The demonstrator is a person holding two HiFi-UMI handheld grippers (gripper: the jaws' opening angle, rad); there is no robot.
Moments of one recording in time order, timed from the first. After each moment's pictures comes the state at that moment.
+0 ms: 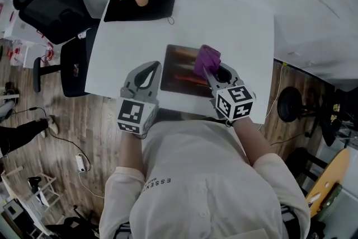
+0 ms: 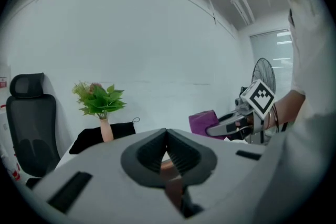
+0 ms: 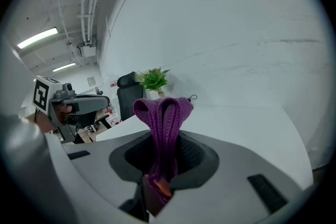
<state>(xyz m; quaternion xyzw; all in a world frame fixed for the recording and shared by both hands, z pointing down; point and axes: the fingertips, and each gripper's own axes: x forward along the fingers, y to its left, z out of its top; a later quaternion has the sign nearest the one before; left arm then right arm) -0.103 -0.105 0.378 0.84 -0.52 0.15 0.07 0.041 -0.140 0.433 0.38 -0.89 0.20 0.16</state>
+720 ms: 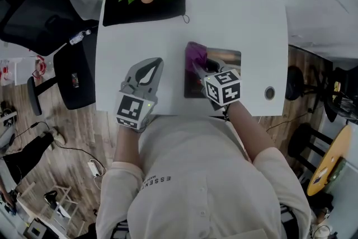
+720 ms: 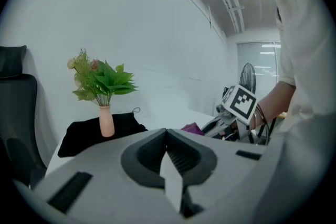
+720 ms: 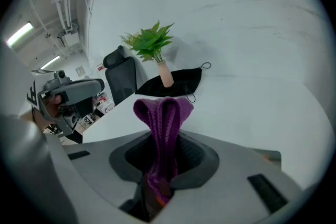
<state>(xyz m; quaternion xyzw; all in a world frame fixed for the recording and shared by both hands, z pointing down) -0.193 -0.165 0.434 0.89 -0.41 0.15 0.08 -0.084 -0.182 0.524 0.38 -0.84 0.28 0.26</state>
